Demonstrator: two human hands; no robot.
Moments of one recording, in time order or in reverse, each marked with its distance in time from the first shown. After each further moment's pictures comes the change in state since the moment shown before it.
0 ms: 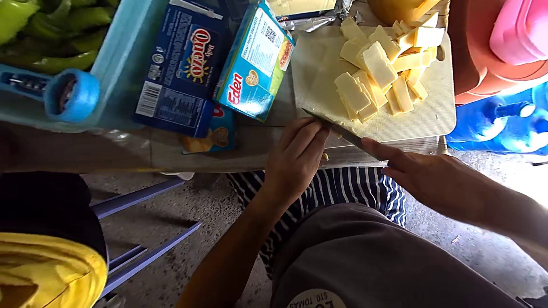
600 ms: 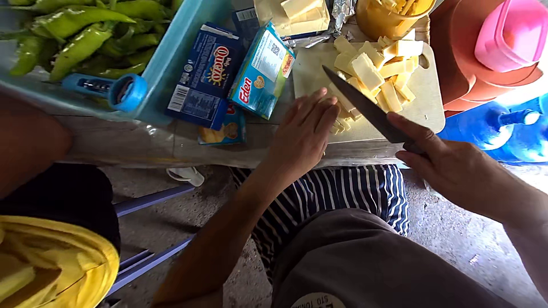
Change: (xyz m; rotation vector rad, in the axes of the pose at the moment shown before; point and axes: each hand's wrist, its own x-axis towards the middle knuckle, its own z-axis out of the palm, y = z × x) left_hand 0.034 -0.003 -0.013 0.076 -0.359 0.123; right_hand -0.022 0.007 -0.007 0.008 0.335 -0.005
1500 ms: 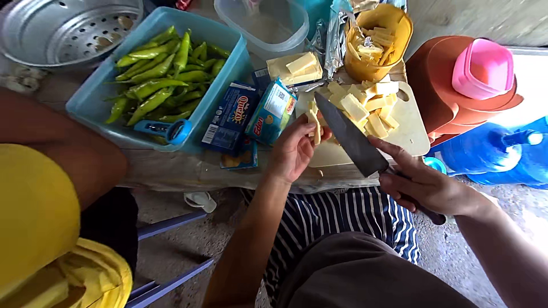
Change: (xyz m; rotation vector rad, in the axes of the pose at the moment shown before) left_hand 0.030 0.003 -0.013 -1.697 0.295 -0.663; right_hand 0.009 0.017 0.013 1.093 -0.319 0.067
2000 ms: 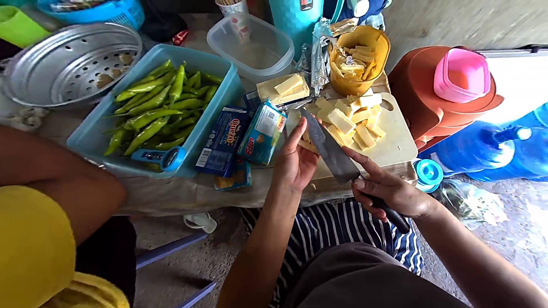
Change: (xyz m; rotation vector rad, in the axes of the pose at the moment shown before) left_hand 0.009 0.002 0.037 -0.238 0.178 -0.121; right_hand 0.020 0.024 0.017 0.458 -0.034 0.007
